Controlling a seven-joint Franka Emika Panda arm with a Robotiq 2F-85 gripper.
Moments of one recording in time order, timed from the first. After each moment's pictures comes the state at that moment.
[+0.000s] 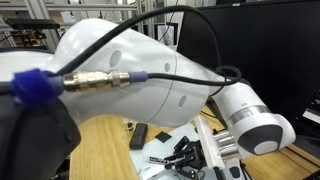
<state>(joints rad) -0.26 1.24 -0.01 -0.88 0.34 1.14 0.07</state>
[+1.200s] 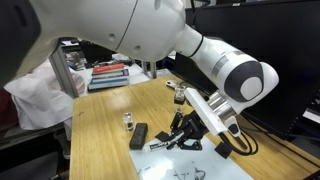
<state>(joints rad) -0.16 0.98 0.00 -1.10 0.20 1.25 -0.22</state>
